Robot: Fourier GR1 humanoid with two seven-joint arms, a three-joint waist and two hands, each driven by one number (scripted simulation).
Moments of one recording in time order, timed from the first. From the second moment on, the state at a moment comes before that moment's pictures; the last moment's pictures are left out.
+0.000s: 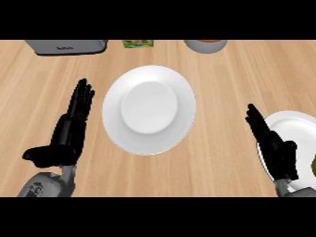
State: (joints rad) left arm -0.15 0.25 -0.31 -1.55 0.23 0.36 -0.16; right arm -0.05 -0.42 0.33 -1.45 -0.25 -0.25 -0.03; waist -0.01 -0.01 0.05
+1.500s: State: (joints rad) left arm -0.28 0.50 -0.12 -1.58 0.25 0.14 0.06; right arm -0.24 -0.76 0.21 -1.43 -0.03 -0.24 0.43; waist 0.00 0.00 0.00
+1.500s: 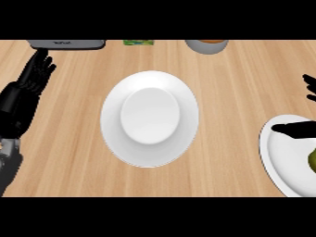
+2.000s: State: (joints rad) left arm -0.30 0.48 -0.12 -1.57 0.25 0.13 0.07; right arm -0.37 -0.97 0.31 -1.41 -0.17 0.26 0.87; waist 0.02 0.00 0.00
